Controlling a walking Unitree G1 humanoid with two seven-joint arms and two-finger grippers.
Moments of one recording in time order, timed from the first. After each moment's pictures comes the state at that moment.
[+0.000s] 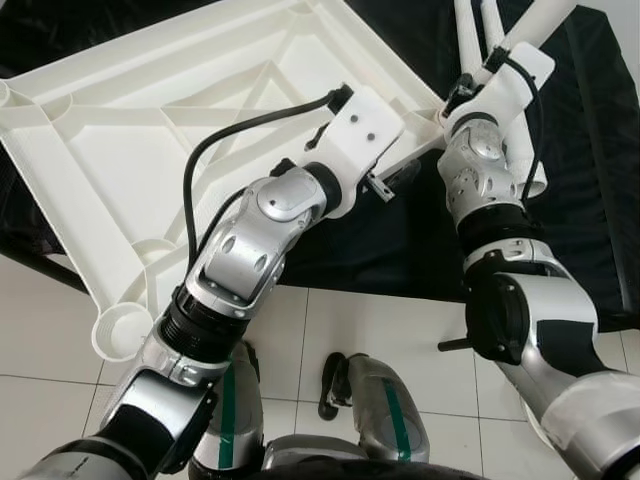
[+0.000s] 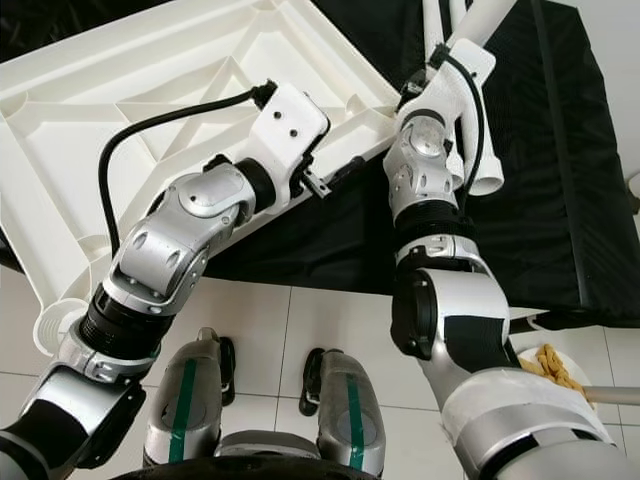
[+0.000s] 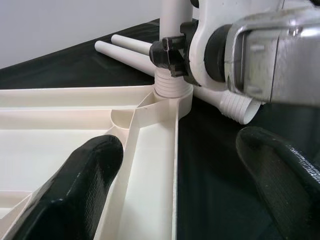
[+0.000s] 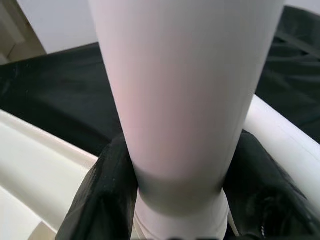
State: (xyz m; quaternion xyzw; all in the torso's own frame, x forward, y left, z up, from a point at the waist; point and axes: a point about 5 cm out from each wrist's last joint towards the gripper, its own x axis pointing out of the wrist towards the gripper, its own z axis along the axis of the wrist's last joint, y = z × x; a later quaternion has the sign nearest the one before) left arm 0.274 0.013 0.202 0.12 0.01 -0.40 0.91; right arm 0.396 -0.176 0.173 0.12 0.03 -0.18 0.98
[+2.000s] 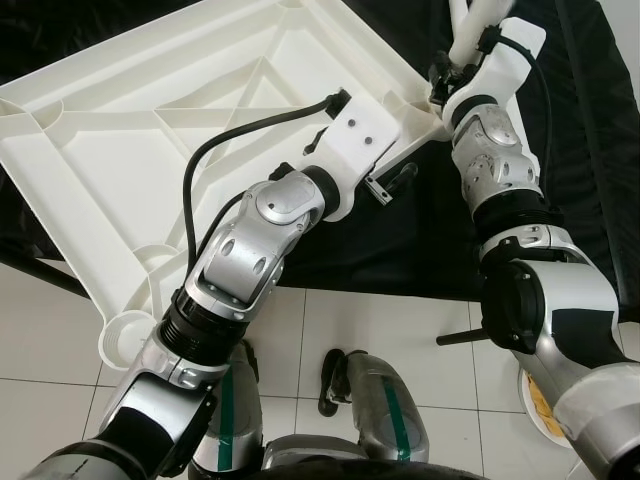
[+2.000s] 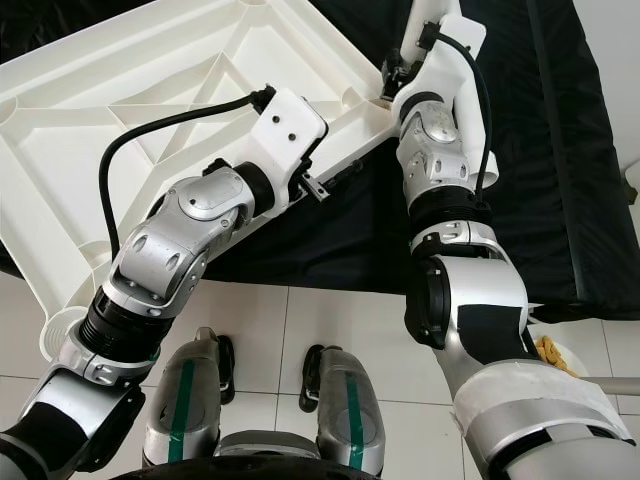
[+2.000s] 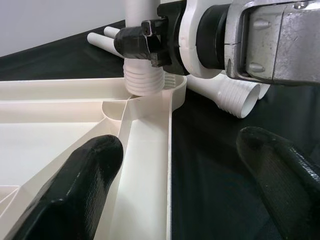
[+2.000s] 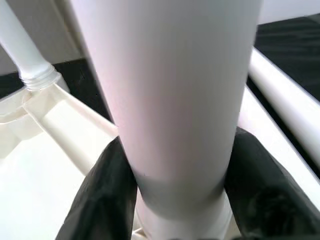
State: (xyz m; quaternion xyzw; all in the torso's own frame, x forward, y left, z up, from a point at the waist) left arm 0.274 0.015 0.198 0.12 0.01 -0.40 0.91; right arm 0.400 -0.164 0.185 0.10 -0.02 -0.01 0.99
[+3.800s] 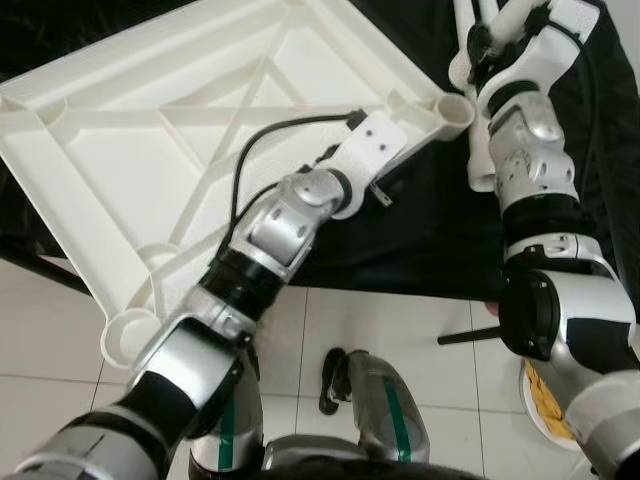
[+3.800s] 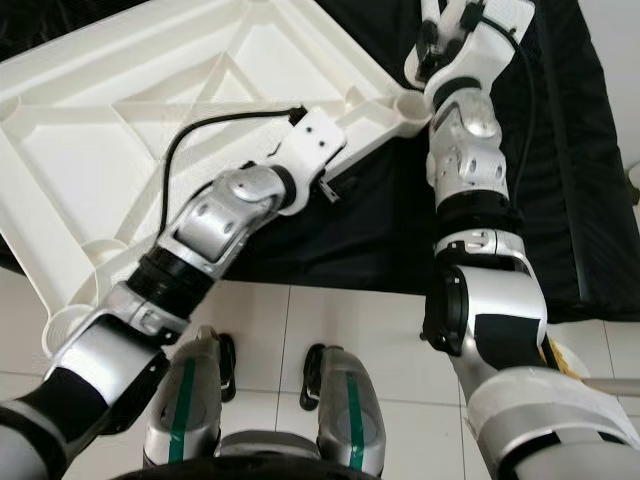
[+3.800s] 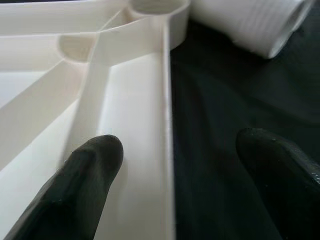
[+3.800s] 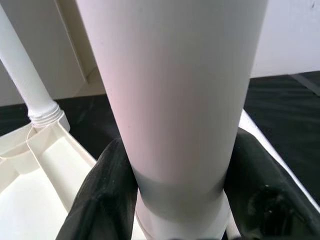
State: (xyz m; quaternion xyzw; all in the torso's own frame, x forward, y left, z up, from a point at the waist) left arm 0.315 -0.017 0.155 0.16 0.12 -0.40 0.89; right arm 0.393 -0.193 0.216 0.07 -0.10 -0.02 0.99
